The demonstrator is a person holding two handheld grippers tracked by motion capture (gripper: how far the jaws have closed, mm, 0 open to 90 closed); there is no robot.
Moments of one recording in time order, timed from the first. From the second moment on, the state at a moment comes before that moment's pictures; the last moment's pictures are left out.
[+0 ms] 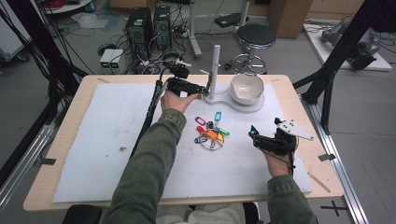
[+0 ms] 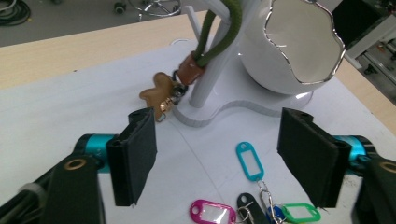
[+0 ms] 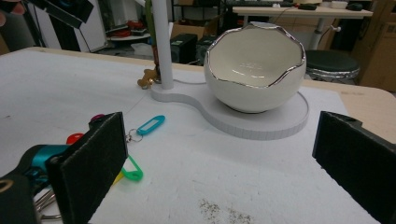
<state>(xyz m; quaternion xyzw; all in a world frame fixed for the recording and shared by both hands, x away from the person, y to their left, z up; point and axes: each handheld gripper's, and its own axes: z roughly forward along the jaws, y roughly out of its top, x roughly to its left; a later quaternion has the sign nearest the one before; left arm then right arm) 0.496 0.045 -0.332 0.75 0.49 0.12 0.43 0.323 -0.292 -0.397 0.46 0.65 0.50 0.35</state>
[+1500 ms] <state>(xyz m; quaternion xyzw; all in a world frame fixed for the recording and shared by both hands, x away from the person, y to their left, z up) 0.448 0.111 -0.341 0.75 0.49 0.16 0.40 0.324 -0.291 -0.398 0.46 0.65 0.49 0.34</state>
